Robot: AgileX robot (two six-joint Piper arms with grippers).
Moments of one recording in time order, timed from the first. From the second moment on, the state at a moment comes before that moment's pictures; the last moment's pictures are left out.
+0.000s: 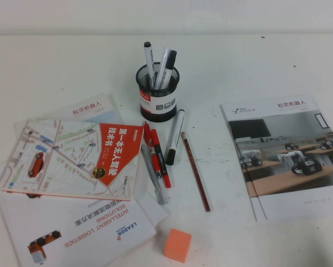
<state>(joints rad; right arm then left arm) 0.02 -0.01 0.03 0.09 0.34 -0.05 -0.06 -0.01 0.02 -0.02 0.39 -0.13</state>
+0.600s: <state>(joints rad) 0.02 -0.01 0.03 0.09 0.34 -0.05 -0.06 -0.01 0.02 -0.07 0.39 -0.13</state>
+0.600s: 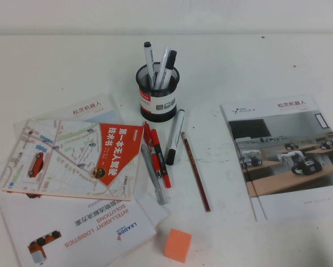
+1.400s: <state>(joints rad) 0.02 -0.01 0.03 0.97 0.26 -0.05 -0.06 -0.01 0.02 -0.07 0.39 -0.13</state>
